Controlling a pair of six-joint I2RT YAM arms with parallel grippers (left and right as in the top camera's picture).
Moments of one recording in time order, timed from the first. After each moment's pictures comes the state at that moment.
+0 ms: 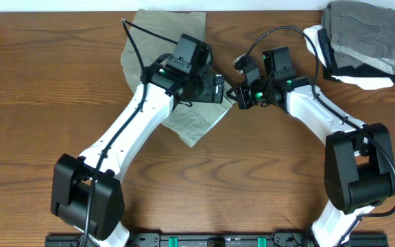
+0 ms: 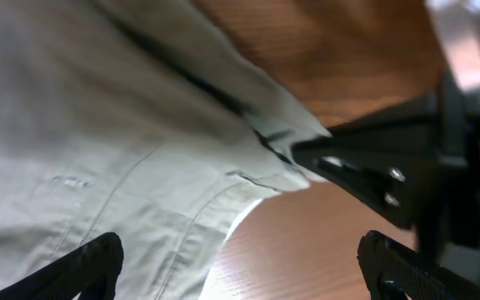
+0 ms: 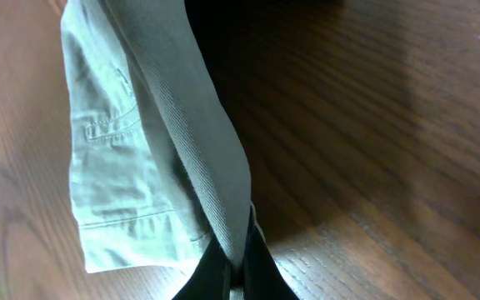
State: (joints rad) left arm -0.48 1.78 1.49 -0.76 0.15 -0.39; right arm 0.26 1.90 1.23 -0.32 -0.60 -0.04
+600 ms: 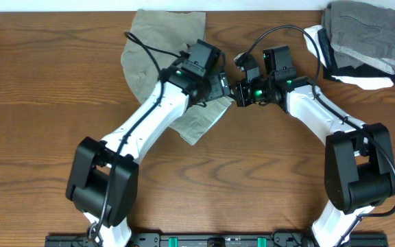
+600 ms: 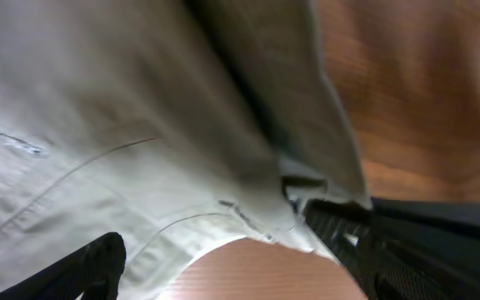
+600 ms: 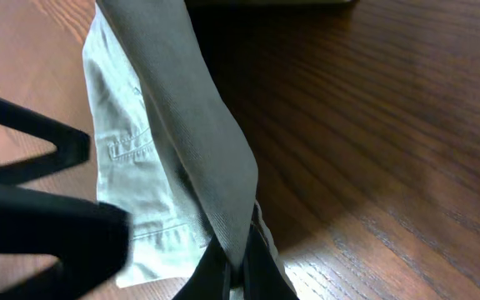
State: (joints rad) left arm -0.53 1.88 1.49 -0.67 0.04 -0.79; right arm 0.26 1.90 1.23 -0.28 -0.64 0.04
